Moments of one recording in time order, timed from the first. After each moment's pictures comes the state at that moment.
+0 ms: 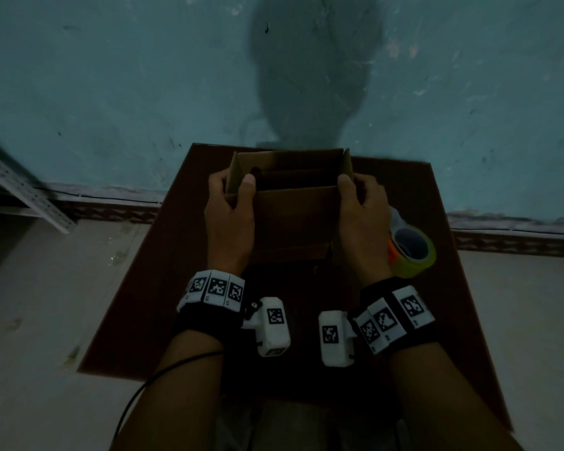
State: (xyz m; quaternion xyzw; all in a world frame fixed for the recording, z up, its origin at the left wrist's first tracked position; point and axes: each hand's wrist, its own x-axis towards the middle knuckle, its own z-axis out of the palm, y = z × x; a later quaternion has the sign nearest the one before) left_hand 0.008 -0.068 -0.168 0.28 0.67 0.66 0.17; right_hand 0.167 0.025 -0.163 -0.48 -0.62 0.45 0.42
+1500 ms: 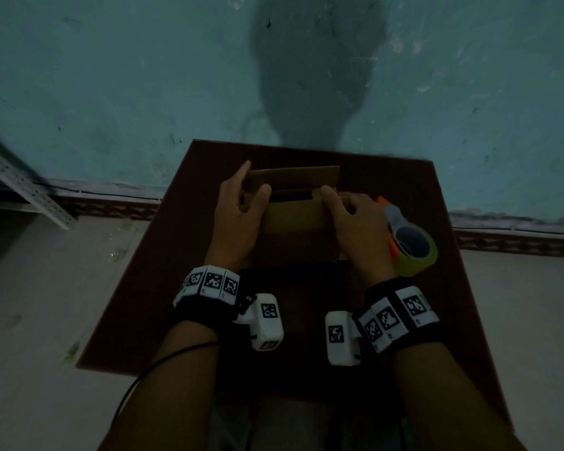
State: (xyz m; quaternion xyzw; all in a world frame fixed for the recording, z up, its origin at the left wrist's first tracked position) left_hand -0.012 -0.060 -0.203 0.38 0.70 0.58 0.20; right_hand 0.178 0.029 -0.176 -0.48 -0.69 0.44 0.33
